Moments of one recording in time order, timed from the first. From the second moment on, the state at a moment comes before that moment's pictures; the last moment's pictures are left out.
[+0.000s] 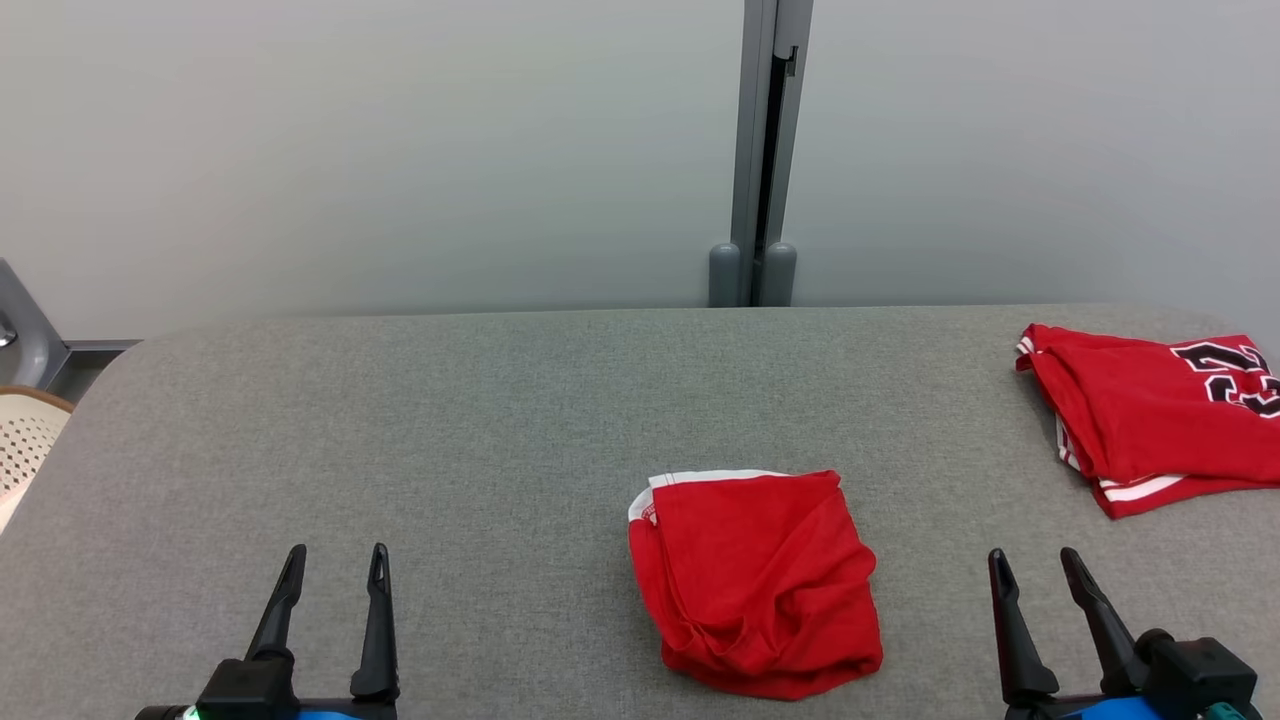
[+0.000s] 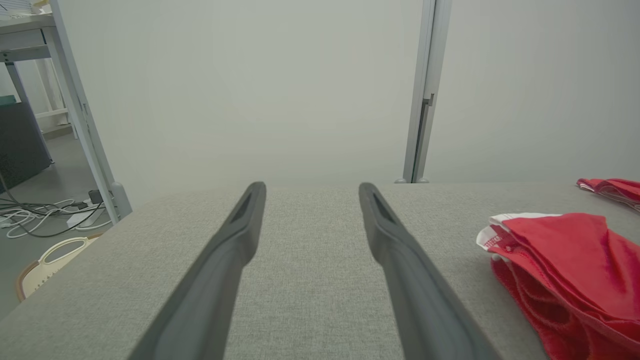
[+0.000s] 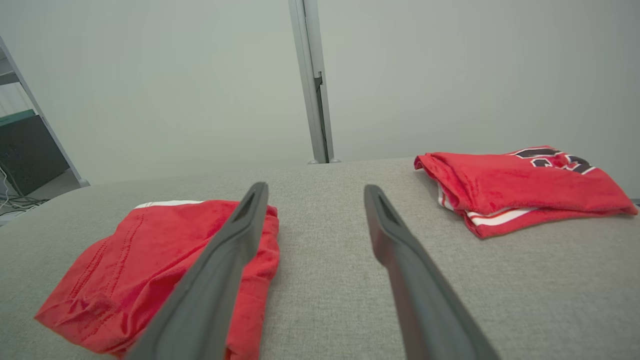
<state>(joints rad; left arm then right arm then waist) 0.08 0.07 -0.01 0.20 -0.06 -0.09 -0.26 0.08 -0.05 -0.04 0.20 0.19 0.13 -0.25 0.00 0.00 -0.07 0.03</state>
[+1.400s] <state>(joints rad) 0.04 0.08 -0.06 0.23 -0.07 -0.10 -0.26 -0.32 -0.08 0.08 0.96 0.23 0.13 -0.21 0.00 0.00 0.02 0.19</state>
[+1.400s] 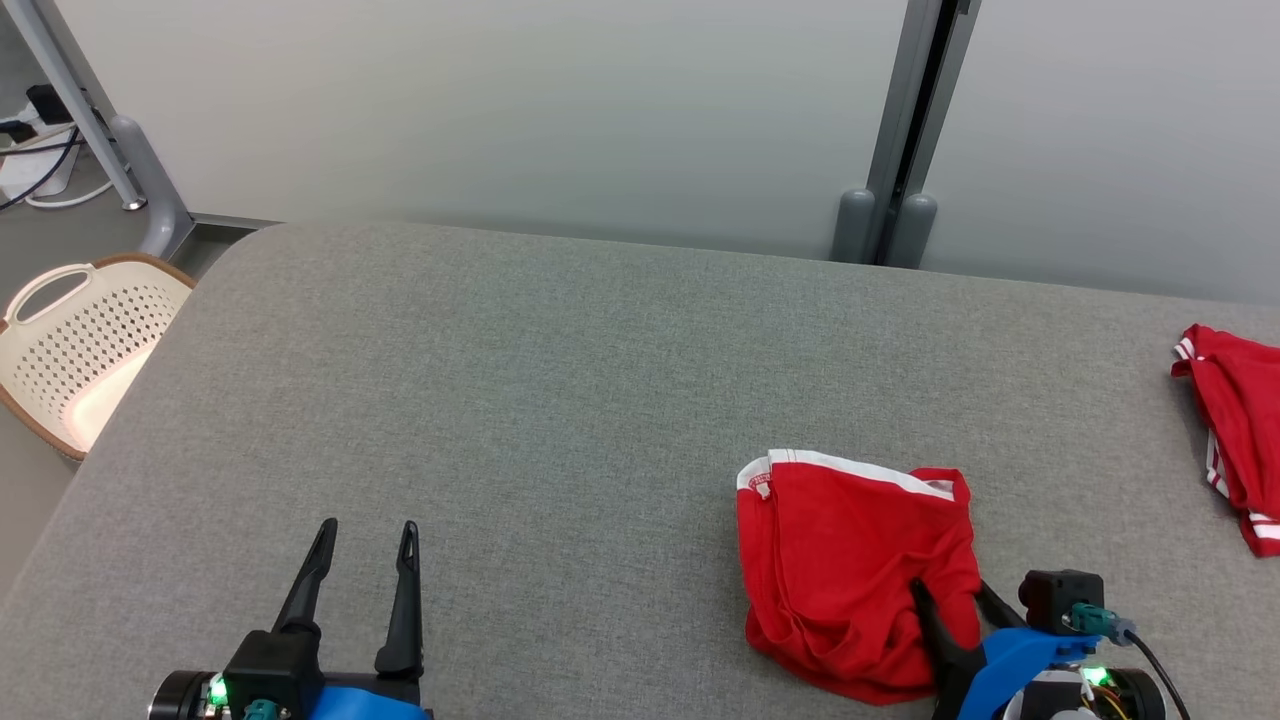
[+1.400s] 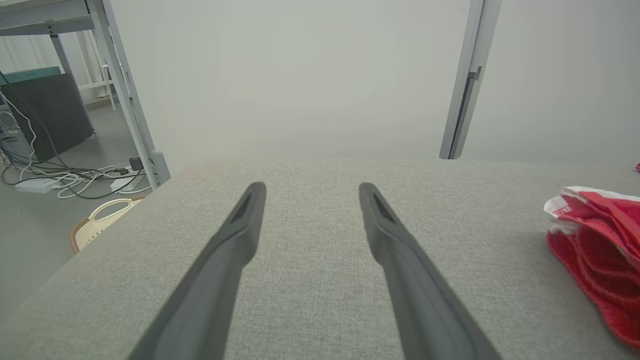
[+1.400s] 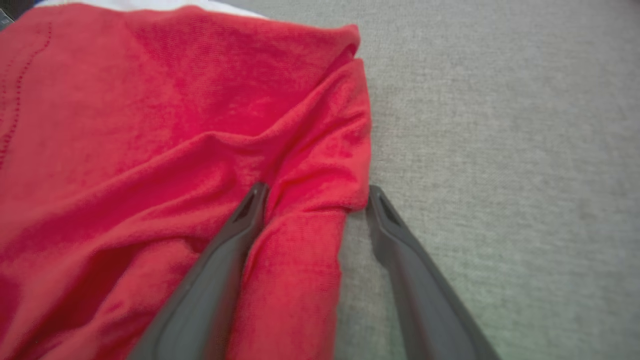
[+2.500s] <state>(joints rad) -0.04 0.06 -0.07 0.17 -0.10 -0.08 -0.26 -0.39 -0.24 0.22 0.88 0.39 0.13 -0.26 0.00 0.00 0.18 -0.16</state>
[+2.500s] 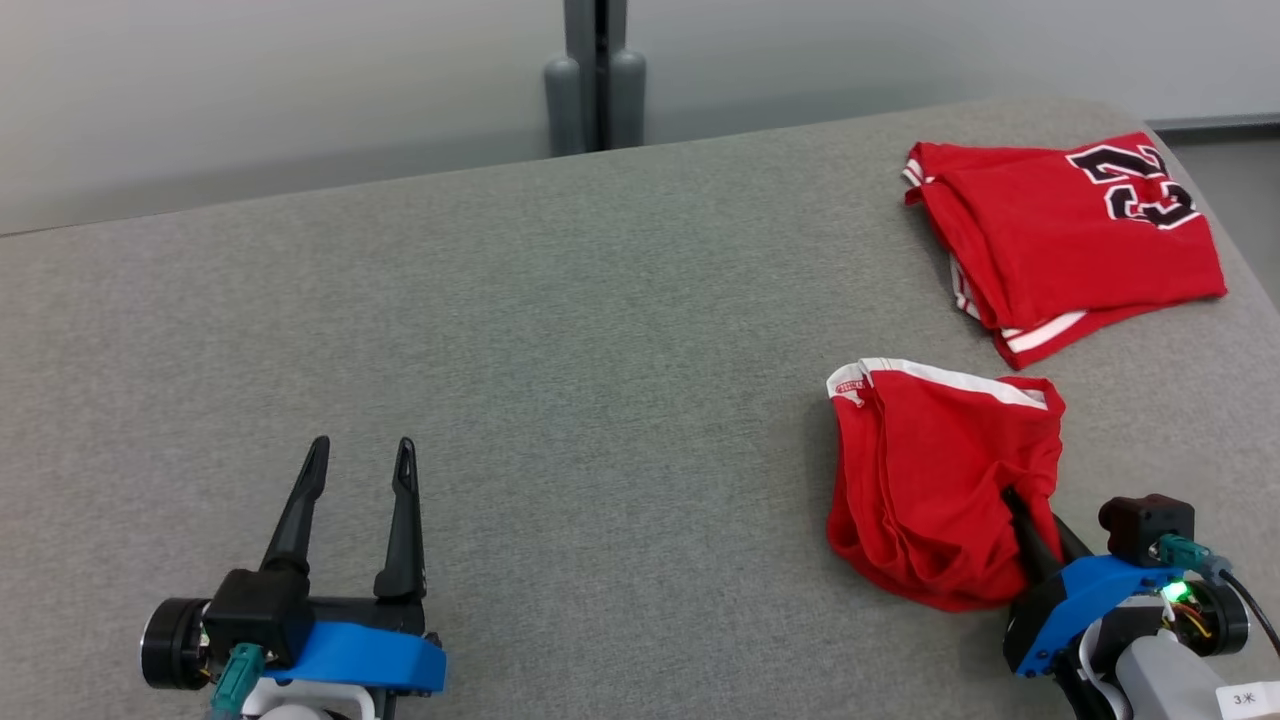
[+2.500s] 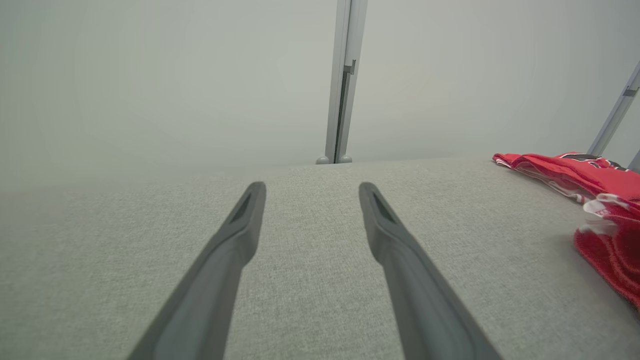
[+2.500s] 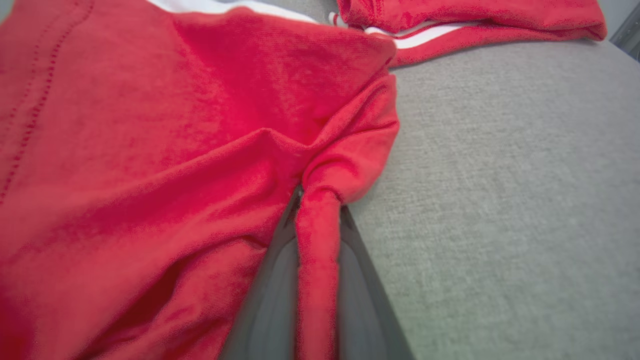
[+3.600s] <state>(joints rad) -0.24 0.09 -0.09 0.02 -0.05 -0.10 -0.26 -1.06 -0.73 0.45 0.94 0.45 0.13 -0.14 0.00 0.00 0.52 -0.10</state>
